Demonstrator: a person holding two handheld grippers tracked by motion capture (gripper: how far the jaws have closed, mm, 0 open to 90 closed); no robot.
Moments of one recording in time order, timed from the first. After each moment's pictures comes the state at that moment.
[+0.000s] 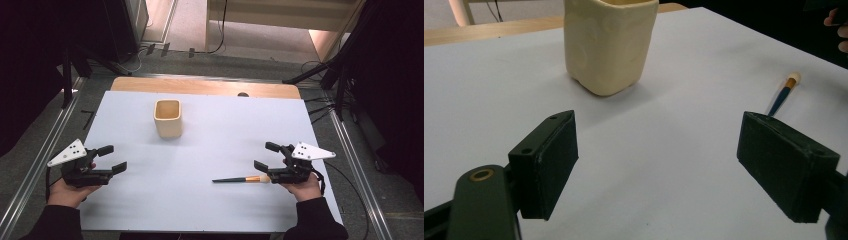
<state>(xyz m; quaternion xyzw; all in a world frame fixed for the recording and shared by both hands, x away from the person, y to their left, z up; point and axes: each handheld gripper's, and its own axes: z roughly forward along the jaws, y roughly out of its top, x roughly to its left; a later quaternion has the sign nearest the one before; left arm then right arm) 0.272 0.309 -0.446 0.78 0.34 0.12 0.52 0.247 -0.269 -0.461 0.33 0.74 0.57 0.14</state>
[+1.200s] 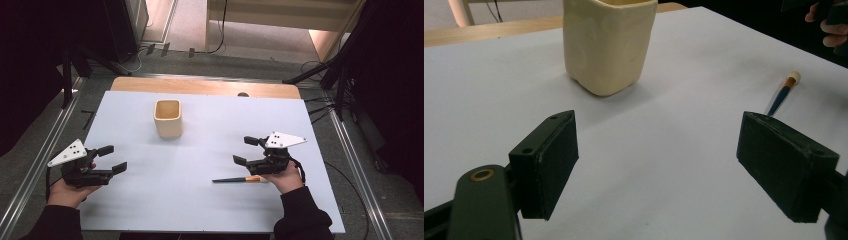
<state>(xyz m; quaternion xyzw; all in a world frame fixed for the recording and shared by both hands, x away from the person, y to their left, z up) 0.271 0.308 -0.445 0.78 0.34 0.12 0.52 0.276 -0.218 -0.449 0.30 0.78 0.54 0.12</state>
